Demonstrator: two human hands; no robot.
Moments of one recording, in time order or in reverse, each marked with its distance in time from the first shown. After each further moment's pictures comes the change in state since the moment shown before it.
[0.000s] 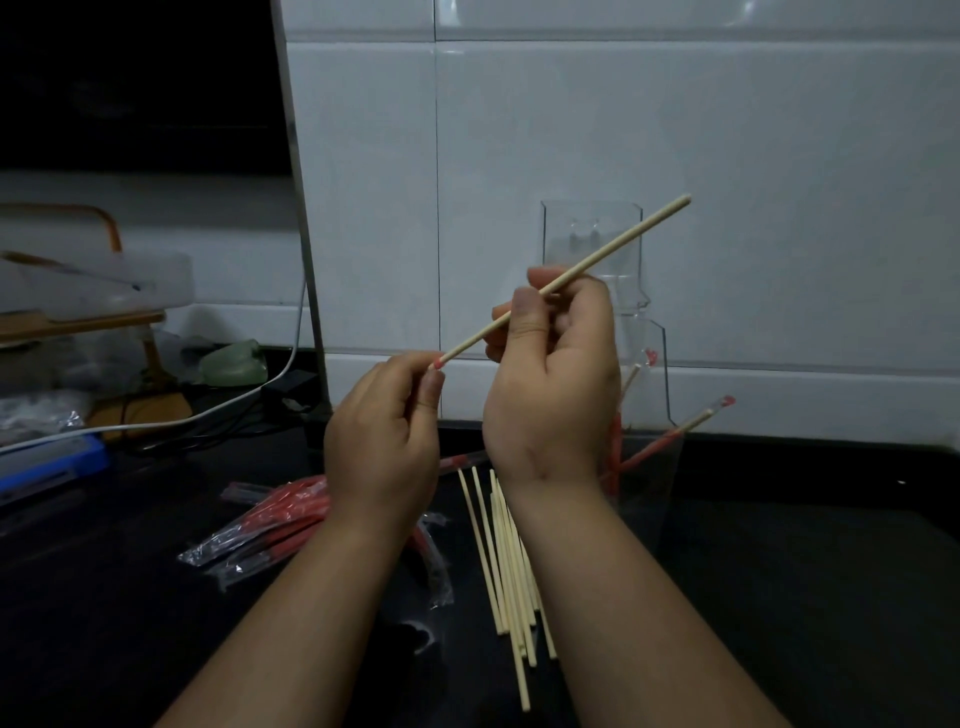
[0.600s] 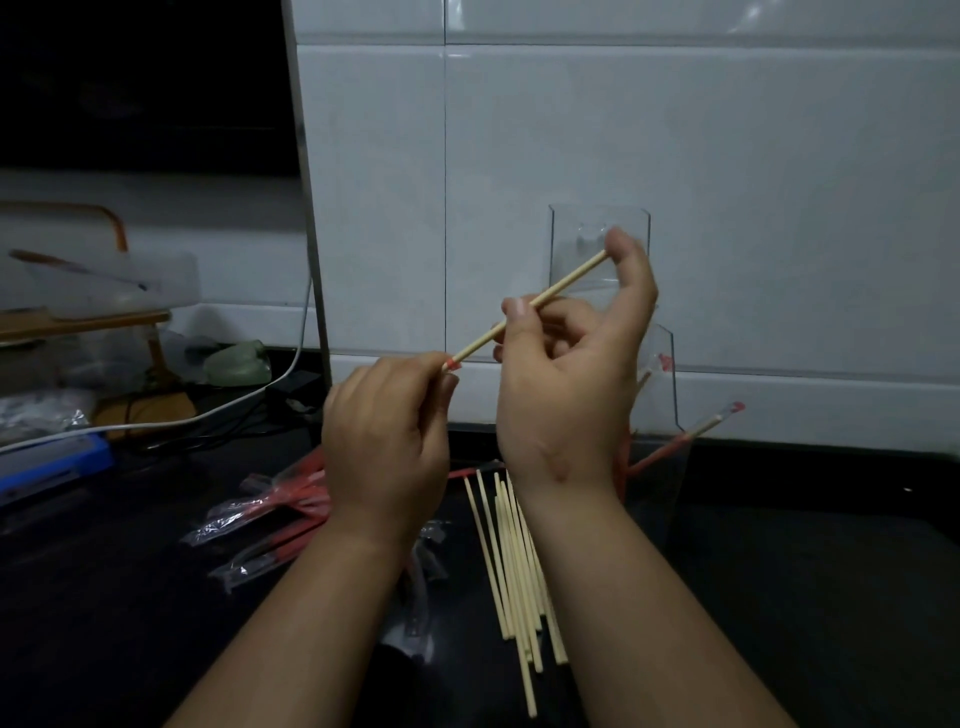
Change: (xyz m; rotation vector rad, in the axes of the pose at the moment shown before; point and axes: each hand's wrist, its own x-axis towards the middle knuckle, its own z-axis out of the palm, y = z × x) left_hand 0.002 -0.002 -0.005 0.166 0.035 0.188; right_hand 0.001 -0.006 -0.003 -0.006 -0.009 -0.012
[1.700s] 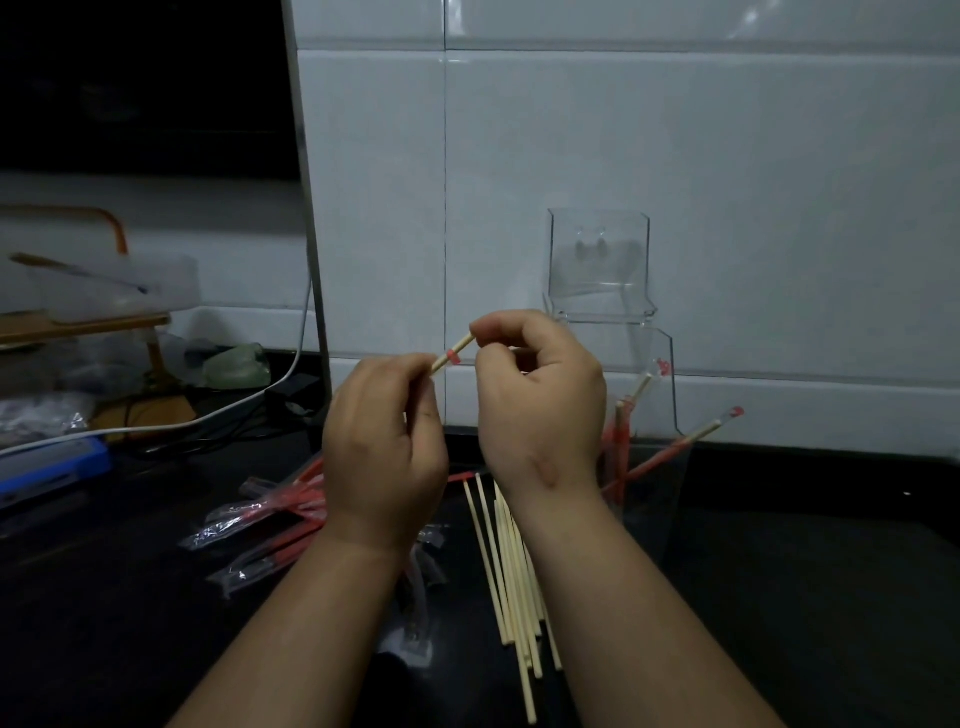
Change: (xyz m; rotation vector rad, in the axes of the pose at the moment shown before) left_hand 0.001 0.006 -0.003 -0.120 0.114 -0.017; right_hand -0.003 0.001 0.003 -0.173 -0.163 0.107
